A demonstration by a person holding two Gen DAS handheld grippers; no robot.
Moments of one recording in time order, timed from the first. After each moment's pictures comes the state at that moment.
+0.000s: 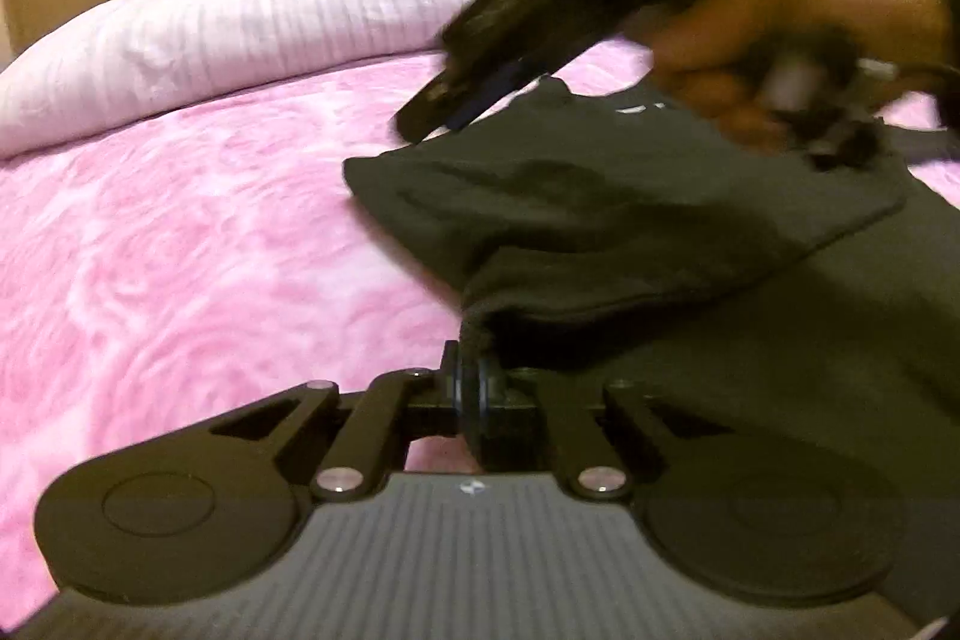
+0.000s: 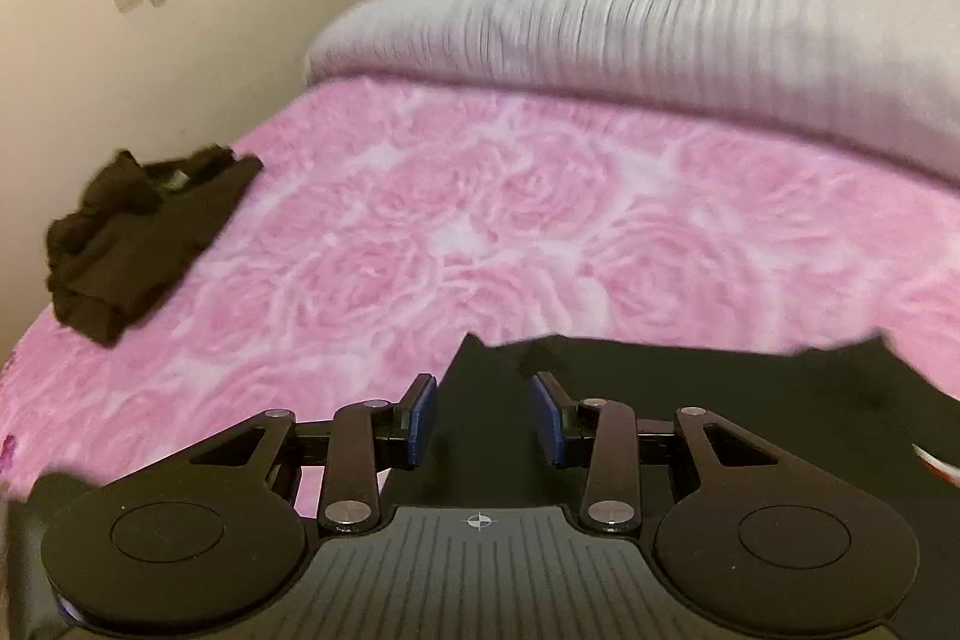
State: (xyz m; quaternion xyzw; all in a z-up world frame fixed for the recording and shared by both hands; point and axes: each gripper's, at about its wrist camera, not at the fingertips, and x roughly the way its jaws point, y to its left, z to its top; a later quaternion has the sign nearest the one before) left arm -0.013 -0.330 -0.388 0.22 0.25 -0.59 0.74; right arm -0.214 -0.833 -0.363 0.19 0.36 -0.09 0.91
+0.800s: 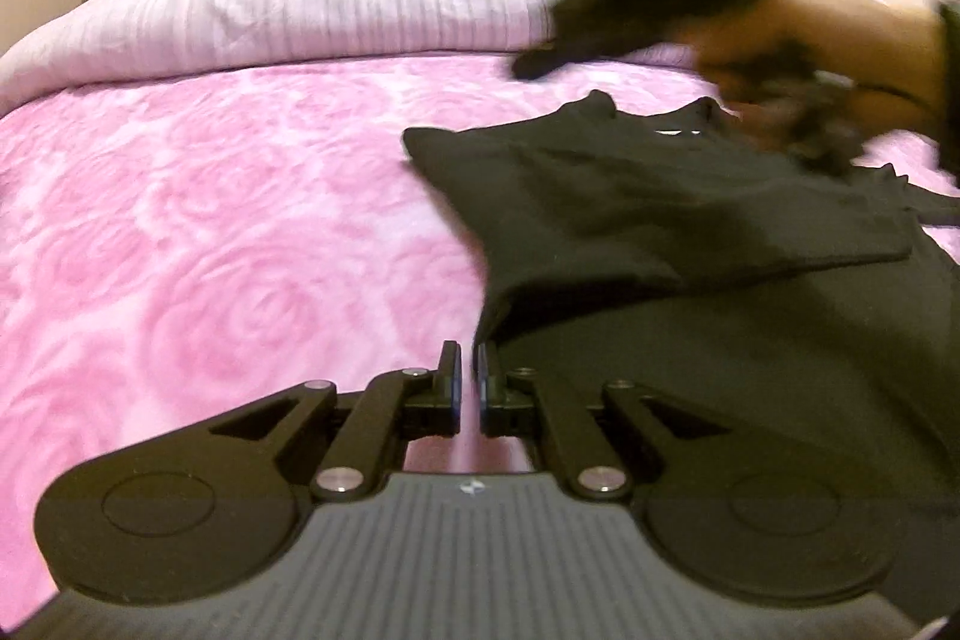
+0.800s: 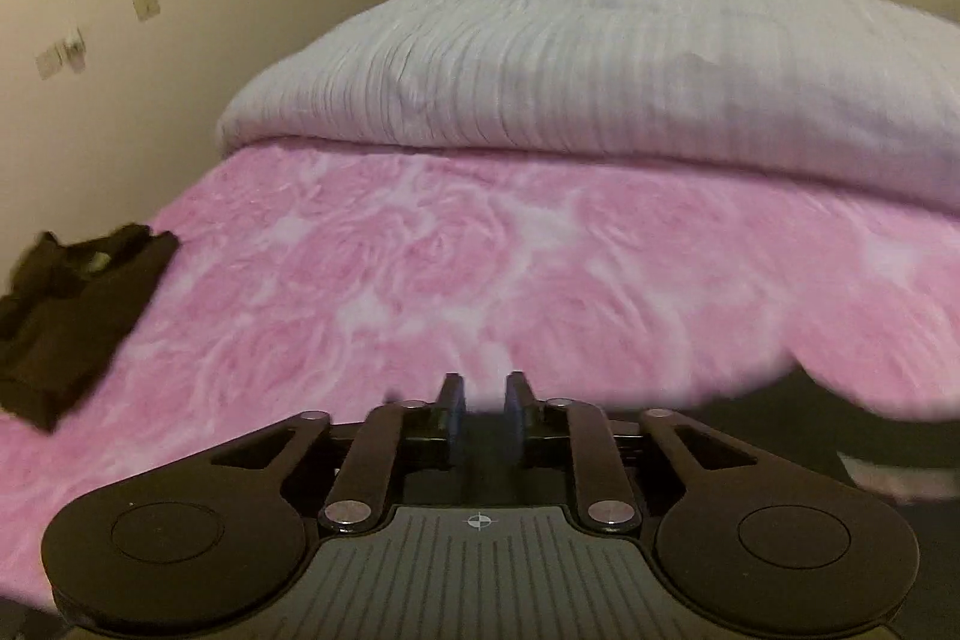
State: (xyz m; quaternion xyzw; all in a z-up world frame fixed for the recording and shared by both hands) left arm -0.019 -0.293 -0.376 0.16 0.30 -0.52 0.78; right arm -0.273 -0.845 -0.356 0.20 0.32 -0.19 0.91
